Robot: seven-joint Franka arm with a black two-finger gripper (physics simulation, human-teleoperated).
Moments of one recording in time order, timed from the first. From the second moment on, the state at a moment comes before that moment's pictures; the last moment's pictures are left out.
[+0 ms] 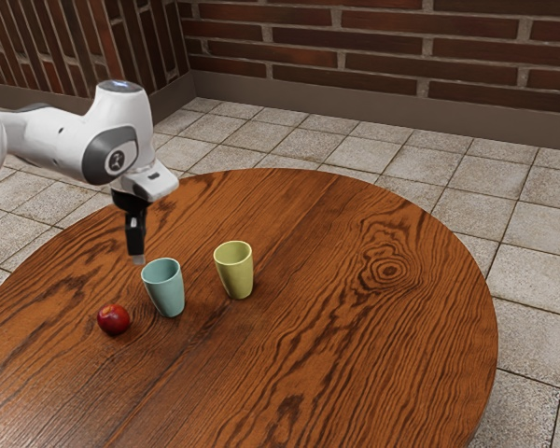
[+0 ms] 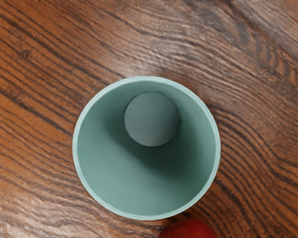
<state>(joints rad) -0.03 0.14 0.16 -1.98 0.15 2.07 0.96</state>
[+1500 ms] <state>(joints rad) 0.00 0.30 0.14 -1.94 0.14 2.22 1.03</state>
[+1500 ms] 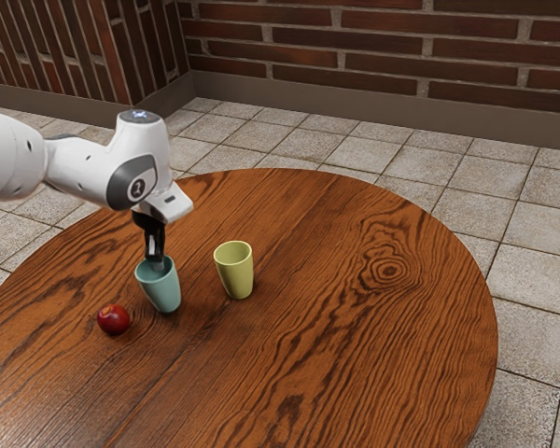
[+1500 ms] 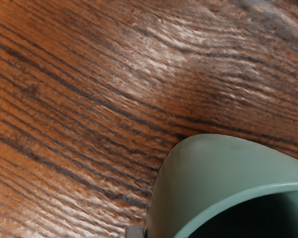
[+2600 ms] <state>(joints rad) -0.13 0.16 0.12 -1.66 0.08 1.85 0.99</state>
